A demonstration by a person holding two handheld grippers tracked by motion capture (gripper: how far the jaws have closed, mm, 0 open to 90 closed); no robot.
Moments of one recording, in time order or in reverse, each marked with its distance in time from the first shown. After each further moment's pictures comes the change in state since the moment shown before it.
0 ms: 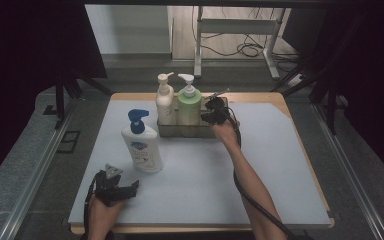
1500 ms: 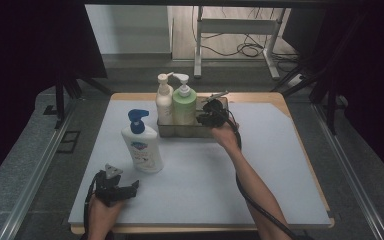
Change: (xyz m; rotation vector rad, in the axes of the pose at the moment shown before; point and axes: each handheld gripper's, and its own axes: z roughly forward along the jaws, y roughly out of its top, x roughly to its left) left arm 0.000 0.000 0.000 -0.001 0.000 0.000; right arm 0.019 -0.002 -0.017 -0.049 0.030 -0.074
